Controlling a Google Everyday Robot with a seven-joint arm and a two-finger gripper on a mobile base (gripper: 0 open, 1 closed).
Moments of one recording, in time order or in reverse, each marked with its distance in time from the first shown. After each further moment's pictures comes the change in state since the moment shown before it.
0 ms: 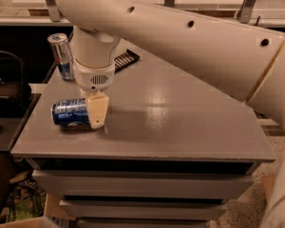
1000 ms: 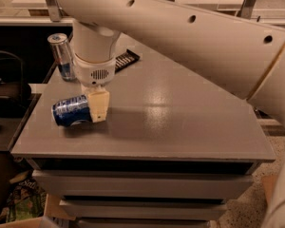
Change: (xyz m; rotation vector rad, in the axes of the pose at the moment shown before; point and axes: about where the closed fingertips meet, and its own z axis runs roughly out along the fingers) arm 0.003 -0.003 -0.013 0.014 0.021 -0.005
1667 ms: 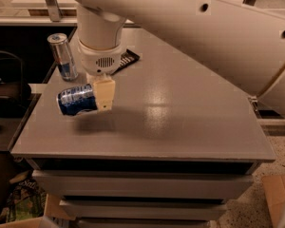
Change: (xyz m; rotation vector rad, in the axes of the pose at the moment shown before) arm 0.014 -0.006 -0.030 0.055 0.038 0.022
